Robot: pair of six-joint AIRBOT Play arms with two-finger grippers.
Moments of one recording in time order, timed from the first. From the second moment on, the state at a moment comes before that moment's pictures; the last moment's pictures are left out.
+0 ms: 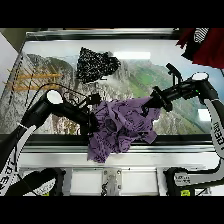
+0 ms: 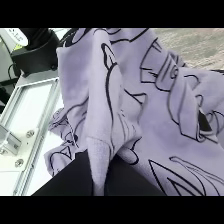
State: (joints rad) left arm -0.30 -1.23 0.95 0.86 -1.40 -0.38; right arm -0.12 -1.56 1.27 -0.38 1.84 -0.03
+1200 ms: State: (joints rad) left arm -0.25 -1.23 0.95 0.89 -1.34 -0.68; right arm -0.13 -1.56 1.27 -0.27 1.78 0.03
